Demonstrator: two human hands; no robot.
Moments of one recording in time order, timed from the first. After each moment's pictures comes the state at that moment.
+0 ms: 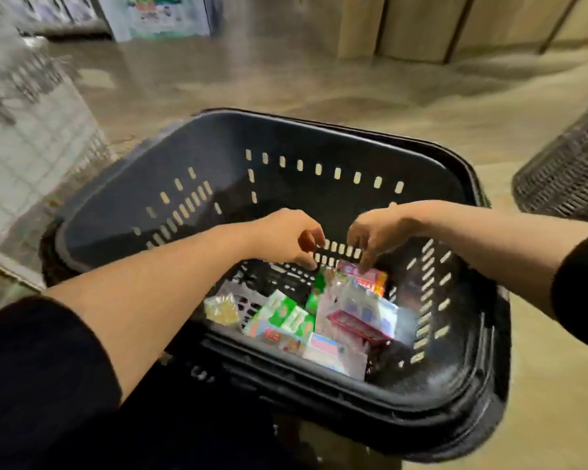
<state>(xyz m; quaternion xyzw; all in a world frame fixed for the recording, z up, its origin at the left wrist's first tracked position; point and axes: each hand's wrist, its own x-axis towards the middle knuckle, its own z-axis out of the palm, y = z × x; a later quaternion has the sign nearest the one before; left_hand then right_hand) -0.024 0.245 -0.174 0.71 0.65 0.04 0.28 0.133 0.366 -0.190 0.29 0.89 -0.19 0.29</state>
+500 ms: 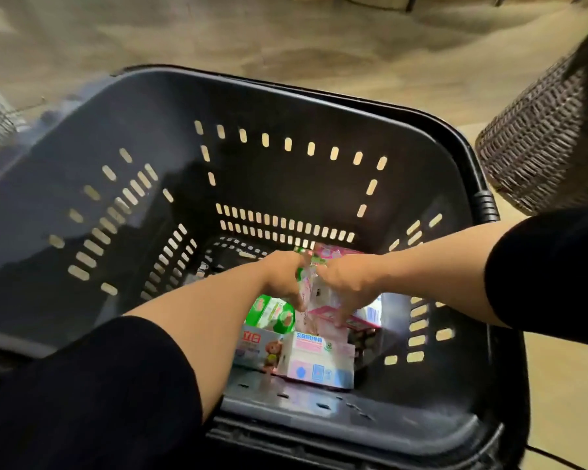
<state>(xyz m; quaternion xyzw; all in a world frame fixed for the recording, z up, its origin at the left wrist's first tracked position) -0.009 0.272 -0.281 0.62 0.65 -0.03 0.43 0.135 0.325 -0.274 0.25 0.88 -0.13 0.38</state>
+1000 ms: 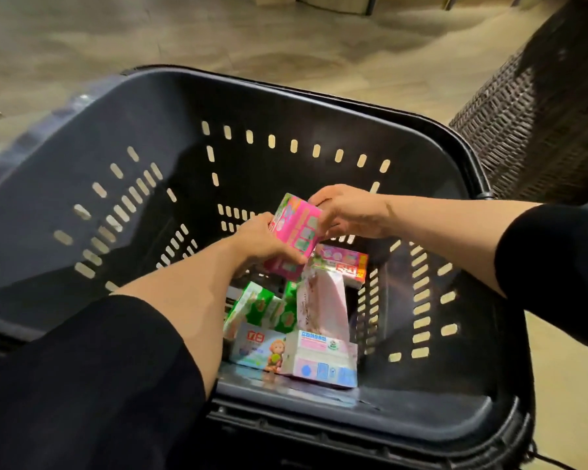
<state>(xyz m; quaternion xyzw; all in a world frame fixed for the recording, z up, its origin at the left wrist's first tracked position) -0.046 0.294 -0.267 0.45 0.67 0.24 0.53 0.121 0.372 -0.218 0.48 0.61 -0.63 -0.03</state>
